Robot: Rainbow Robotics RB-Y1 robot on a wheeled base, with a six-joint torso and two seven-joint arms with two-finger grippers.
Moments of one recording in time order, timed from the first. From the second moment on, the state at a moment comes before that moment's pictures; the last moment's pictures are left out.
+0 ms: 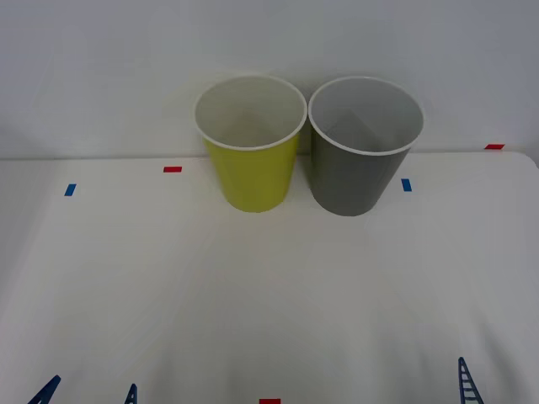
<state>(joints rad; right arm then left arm) 0.92 -0.23 -0.03 -1.80 0.20 -0.87 1.39 1.13 0.23 -0.15 -2.01 -0.22 -0.64 -1.26</state>
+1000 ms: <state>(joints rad) 0.98 -0.26 0.00 -1.80 0.11 -0.93 1.42 1.13 0.23 -0.15 -2.01 -0.22 -0.64 -1.26</state>
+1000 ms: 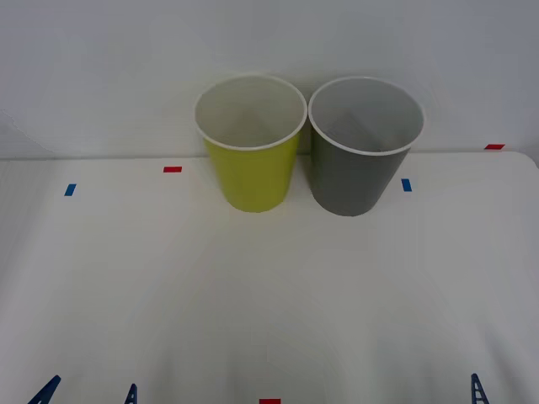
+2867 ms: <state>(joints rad) 0.98 -0.26 0.00 -1.80 0.11 -0.93 1.43 1.13 0.23 -0.15 -2.01 -0.22 -0.64 -1.26</state>
